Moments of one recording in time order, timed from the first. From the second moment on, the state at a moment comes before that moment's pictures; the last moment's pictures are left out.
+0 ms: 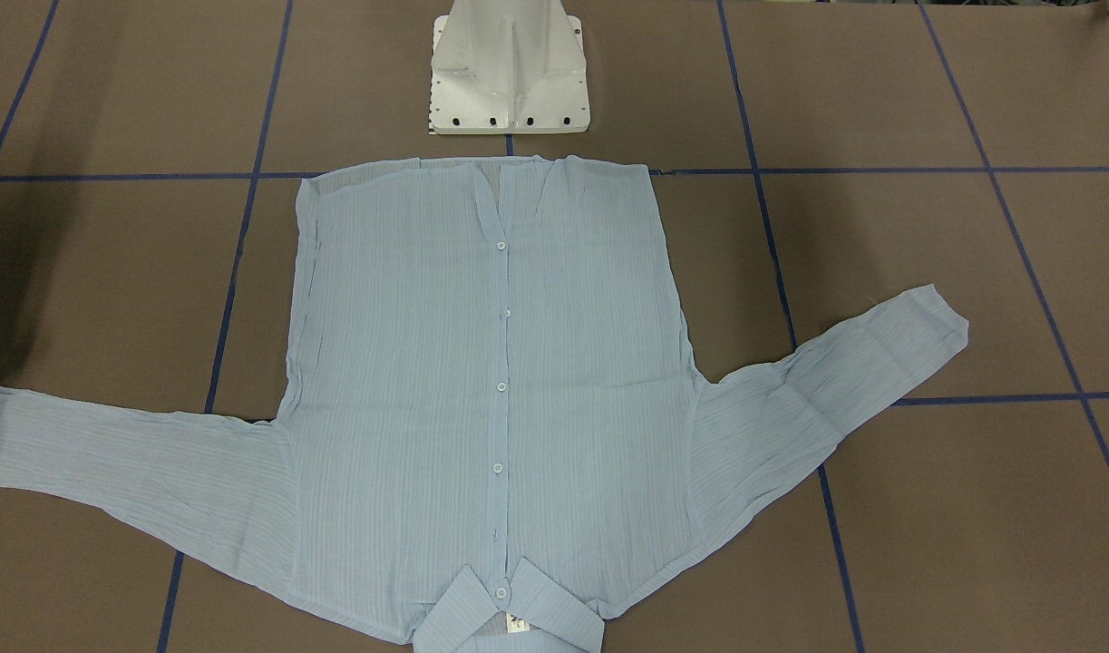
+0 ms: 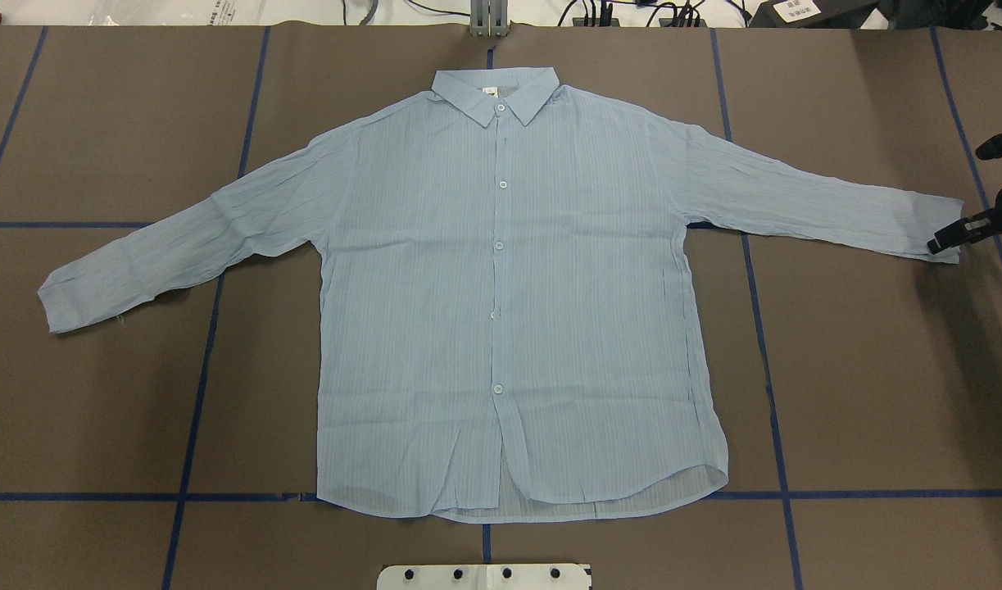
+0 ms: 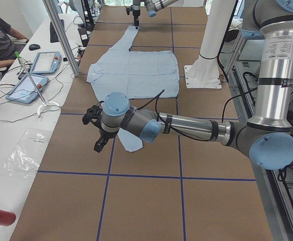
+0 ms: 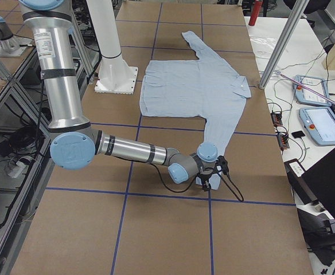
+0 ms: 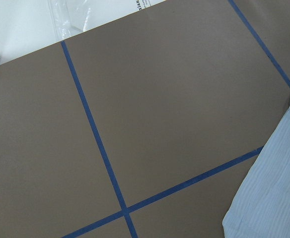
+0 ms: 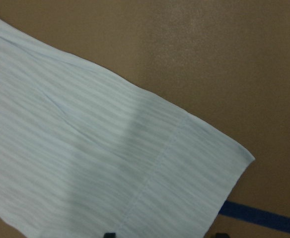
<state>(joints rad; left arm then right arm) -1.56 -1.61 -1.67 -1.94 -2.38 0.04 1.21 -1.42 1.16 -0.86 2.26 0.30</state>
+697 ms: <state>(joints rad) -1.56 -1.61 -1.67 -1.94 -2.38 0.04 1.21 -1.44 1.16 -0.86 2.30 0.30</state>
